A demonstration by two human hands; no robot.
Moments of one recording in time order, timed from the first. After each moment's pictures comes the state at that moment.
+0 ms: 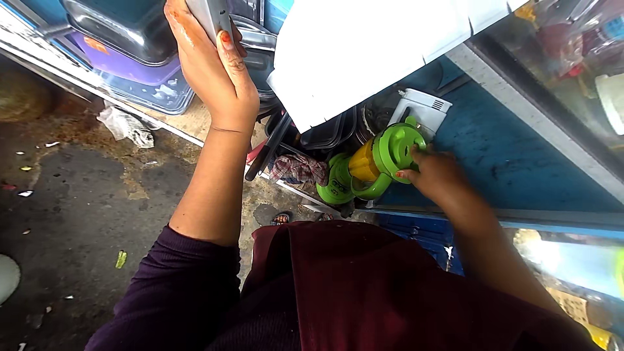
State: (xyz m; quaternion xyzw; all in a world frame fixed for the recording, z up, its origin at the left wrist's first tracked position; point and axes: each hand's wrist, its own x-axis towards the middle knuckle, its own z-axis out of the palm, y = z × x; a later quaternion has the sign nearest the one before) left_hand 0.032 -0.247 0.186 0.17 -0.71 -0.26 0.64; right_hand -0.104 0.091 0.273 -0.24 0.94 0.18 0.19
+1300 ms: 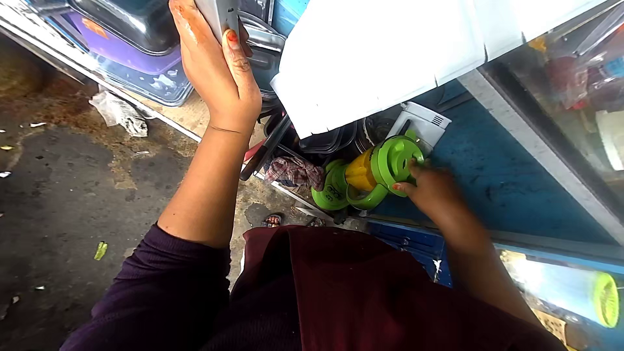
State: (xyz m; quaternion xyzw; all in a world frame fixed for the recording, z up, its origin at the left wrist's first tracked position) left_hand 0.032 -0.247 0.182 0.19 -0.71 -0.25 0.63; right_hand -0.103 0.087 0.275 -0.22 0.94 0.17 0.20
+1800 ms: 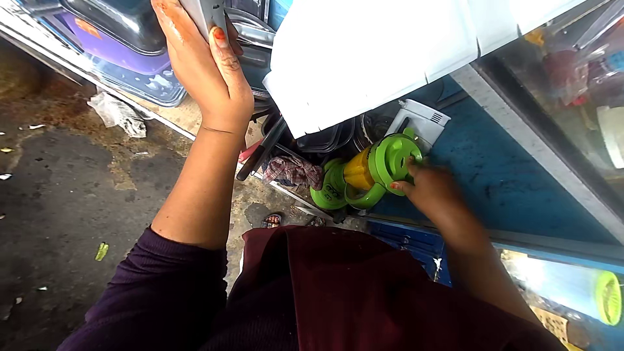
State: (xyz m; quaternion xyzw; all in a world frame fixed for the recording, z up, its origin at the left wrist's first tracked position) left_hand 0.032 -0.248 0.184 0.18 -0.71 -0.24 0.63; right_hand -0.106 0.093 0.271 -0.23 0.94 0.17 0.18
